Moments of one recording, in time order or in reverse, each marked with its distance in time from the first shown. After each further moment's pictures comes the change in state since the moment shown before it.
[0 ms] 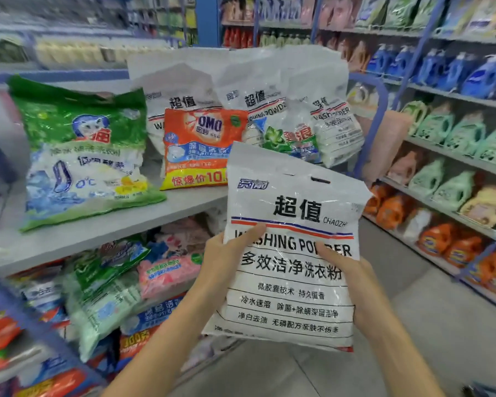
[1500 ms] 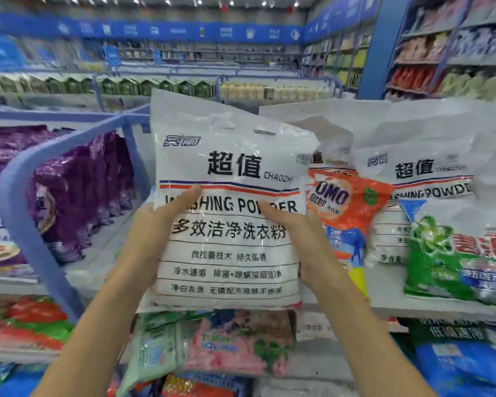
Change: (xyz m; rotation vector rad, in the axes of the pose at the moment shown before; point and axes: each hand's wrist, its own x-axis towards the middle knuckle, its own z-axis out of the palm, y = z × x) left_hand 0.086 0.126 -0.168 -0.029 0.810 0.320; right_hand 0.207 -0.076 0.273 -0.069 -0.790 -0.099
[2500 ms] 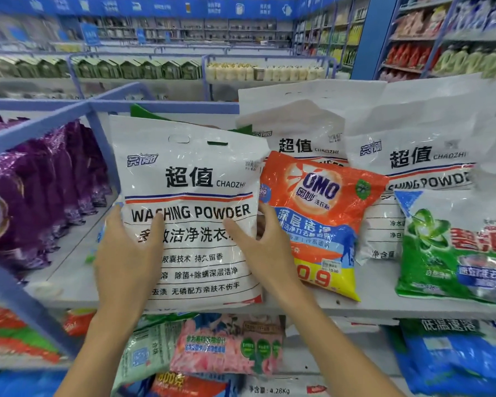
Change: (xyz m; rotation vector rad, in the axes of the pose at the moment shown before) left_hand 0.013 -0.059 0.008 0.686 0.434 0.247; right_hand 0.023 0.049 -0.001 -0.425 0.026 -0.095
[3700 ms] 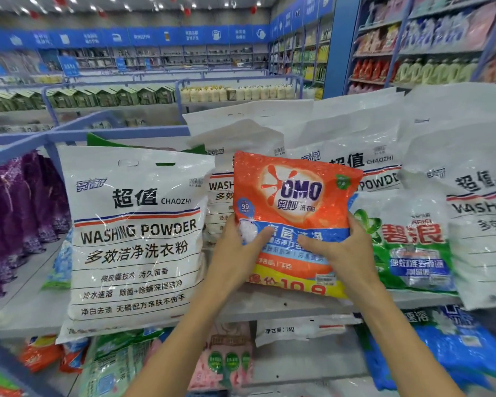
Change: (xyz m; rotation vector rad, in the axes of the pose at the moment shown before) left_hand -0.080 0.125 0.131 -0.326 -0.638 0.097; right_hand -0.021 0.031 -0.187 0.141 0.338 -0.003
